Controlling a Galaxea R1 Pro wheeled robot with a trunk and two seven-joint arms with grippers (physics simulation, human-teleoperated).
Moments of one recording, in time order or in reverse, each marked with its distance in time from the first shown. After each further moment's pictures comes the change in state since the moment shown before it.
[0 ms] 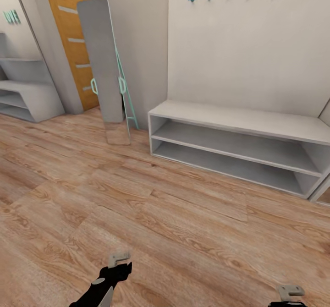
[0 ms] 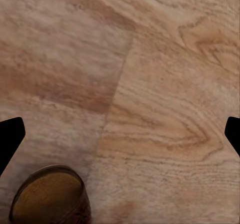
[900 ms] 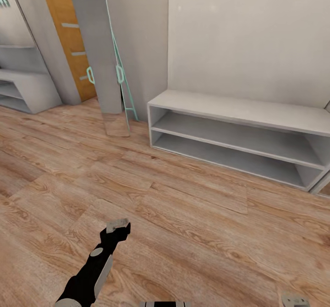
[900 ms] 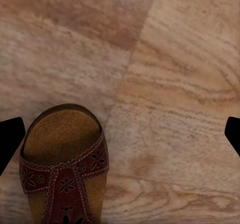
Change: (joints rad) left arm 0.000 0.001 0.004 -0.358 -0.001 0.008 -0.001; right arm 0.032 -0.030 0.004 0.001 -0.022 0.063 0.142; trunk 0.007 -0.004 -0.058
